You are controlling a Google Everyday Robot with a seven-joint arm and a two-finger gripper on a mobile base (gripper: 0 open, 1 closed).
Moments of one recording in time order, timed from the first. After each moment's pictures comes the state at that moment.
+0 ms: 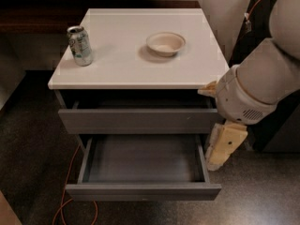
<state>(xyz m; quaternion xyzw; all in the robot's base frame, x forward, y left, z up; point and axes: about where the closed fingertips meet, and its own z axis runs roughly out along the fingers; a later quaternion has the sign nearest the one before) 0.408 -0.136 0.883 -0.67 0.72 0.05 0.18</state>
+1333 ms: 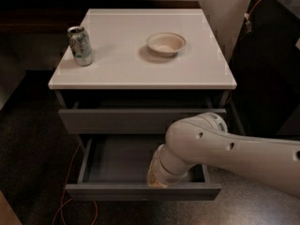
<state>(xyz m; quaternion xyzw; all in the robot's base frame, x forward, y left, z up) 0.401 -0.022 0.646 -0.71 0.68 0.09 0.15</state>
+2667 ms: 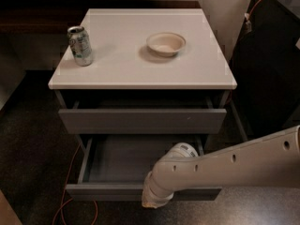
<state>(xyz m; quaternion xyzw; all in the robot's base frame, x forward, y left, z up) 0.392 -0.003 0.515 -0.72 0.68 0.09 0.13</state>
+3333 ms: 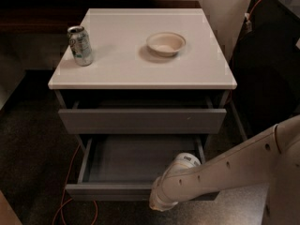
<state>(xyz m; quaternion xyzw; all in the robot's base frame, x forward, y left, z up) 0.401 -0.029 0.459 -0.70 0.70 0.07 0.13</state>
